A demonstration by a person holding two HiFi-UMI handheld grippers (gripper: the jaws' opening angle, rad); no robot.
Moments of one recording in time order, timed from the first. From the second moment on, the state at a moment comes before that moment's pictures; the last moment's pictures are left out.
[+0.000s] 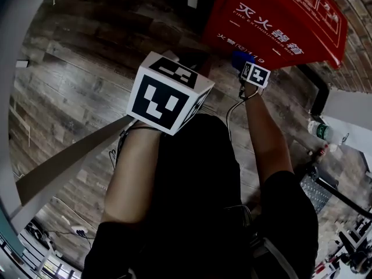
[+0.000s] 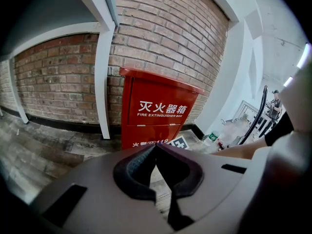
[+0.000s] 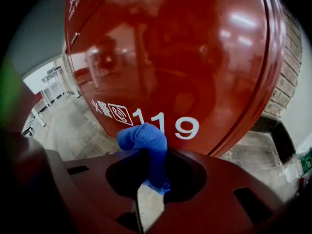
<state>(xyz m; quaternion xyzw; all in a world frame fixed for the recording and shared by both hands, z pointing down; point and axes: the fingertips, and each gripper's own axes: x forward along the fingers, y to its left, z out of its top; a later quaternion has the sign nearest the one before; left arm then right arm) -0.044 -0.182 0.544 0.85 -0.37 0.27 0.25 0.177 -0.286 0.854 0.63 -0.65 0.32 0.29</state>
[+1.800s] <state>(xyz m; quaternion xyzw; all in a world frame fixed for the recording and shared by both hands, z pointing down) 0.006 -0.203 0.552 0.87 -0.32 0.26 0.27 0.213 -0.257 0.512 0.66 -0.74 0.13 0.02</state>
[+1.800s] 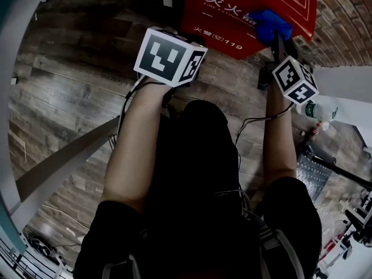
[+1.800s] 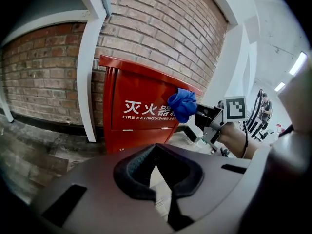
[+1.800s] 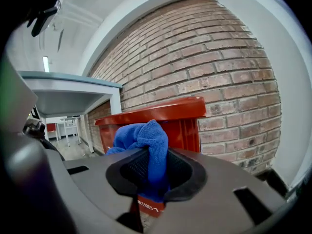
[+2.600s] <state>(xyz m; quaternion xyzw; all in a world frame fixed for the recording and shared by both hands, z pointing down) 0.025 -0.196 0.555 0.87 -0.30 0.28 0.26 0.245 -0.262 0.653 0.67 -0.70 0.17 0.16</state>
